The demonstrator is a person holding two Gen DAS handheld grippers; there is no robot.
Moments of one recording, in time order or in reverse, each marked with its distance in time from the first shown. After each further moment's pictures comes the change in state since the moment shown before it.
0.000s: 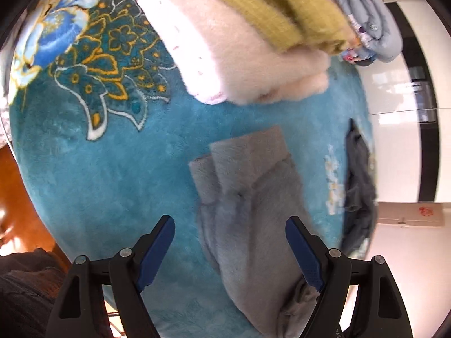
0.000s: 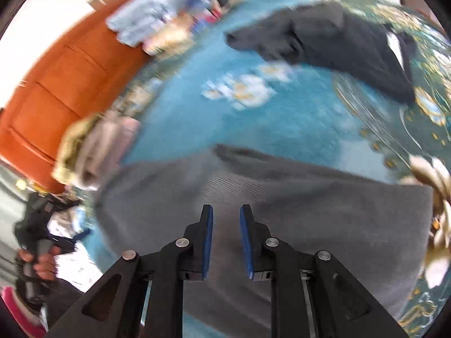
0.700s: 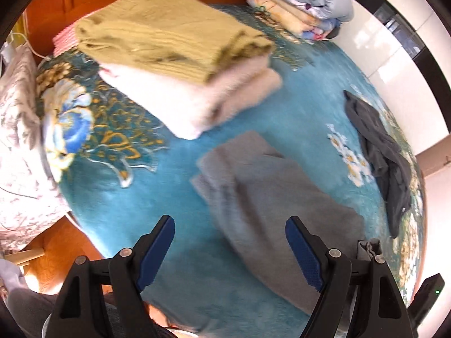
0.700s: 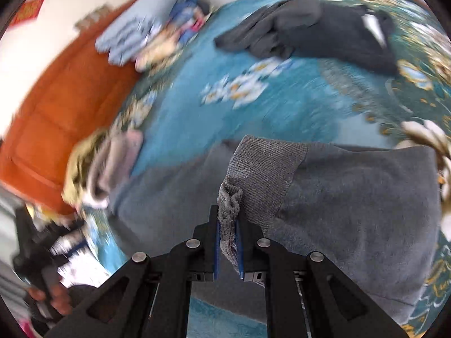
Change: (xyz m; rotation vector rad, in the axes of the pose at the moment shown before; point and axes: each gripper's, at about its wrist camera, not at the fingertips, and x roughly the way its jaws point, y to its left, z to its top) left arm -0.054 -0.046 -0.043 0.353 -0.180 0.208; right arm -0.014 0.027 -0.016 0.072 -0.064 0.027
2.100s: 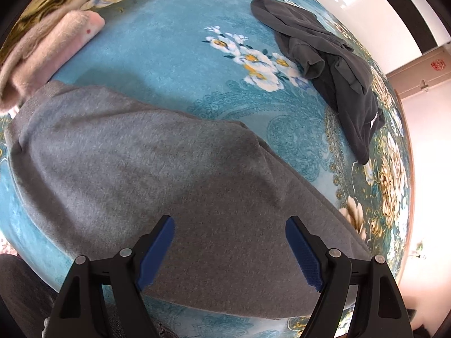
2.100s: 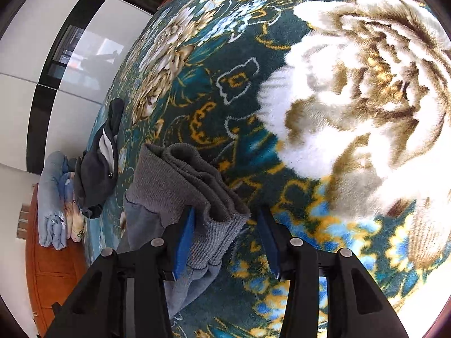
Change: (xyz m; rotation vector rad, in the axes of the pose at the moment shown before) left arm 0.077 -0.227 -0.078 0.285 0.286 -0.095; right arm -0.214 -0.389 -0.133 0.912 -0.365 -0.183
